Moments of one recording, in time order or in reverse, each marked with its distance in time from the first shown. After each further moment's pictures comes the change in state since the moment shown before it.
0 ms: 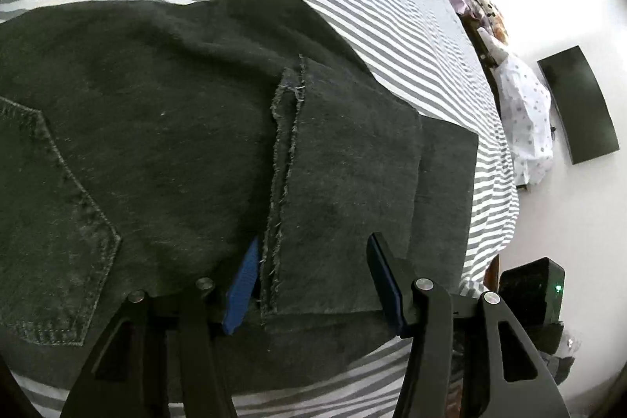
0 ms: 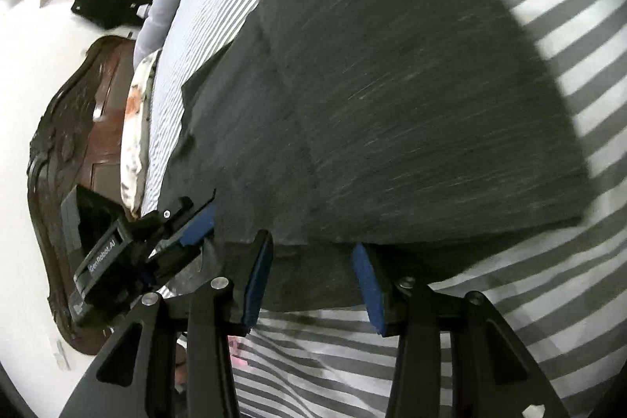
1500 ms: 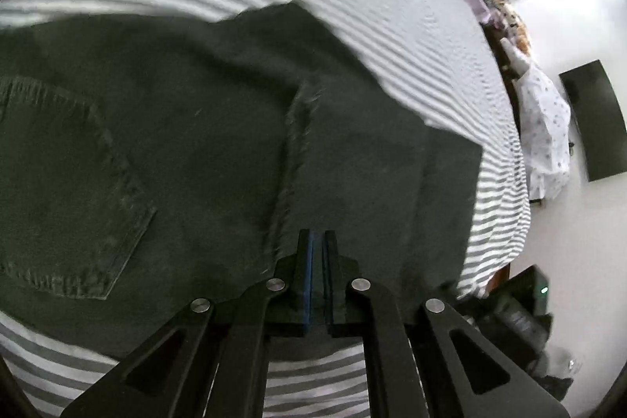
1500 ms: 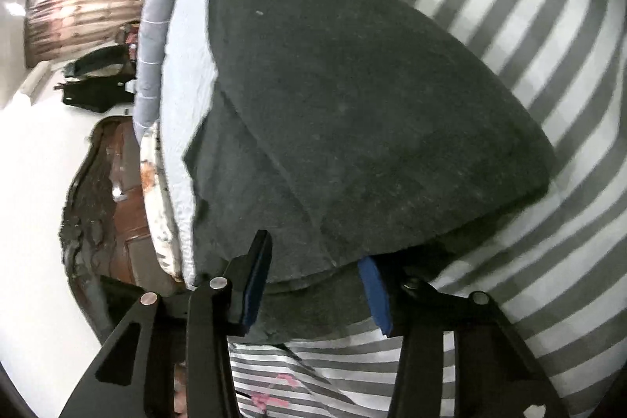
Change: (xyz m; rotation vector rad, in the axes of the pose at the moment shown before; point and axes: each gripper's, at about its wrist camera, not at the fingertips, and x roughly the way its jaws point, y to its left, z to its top) left arm -0.019 -0.008 -0.005 -0.083 0.010 0.081; right arm -0.004 -0.021 0.008 0.291 -0.094 0.147
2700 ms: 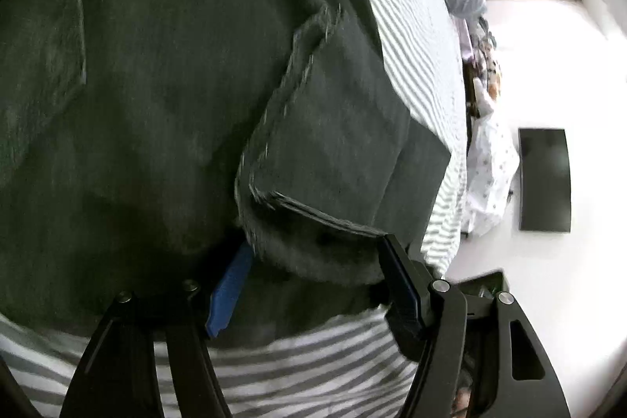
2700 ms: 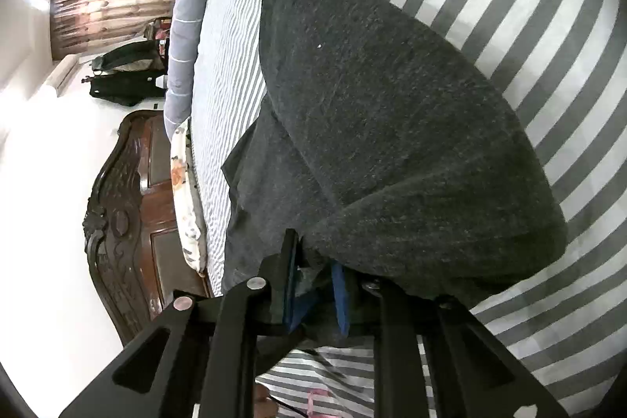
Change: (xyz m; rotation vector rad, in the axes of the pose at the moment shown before) left arm 0.020 0.031 -0.017 -0.251 0.033 -0.290; right arm -0.005 0.014 0.023 -0.042 0.010 0.092
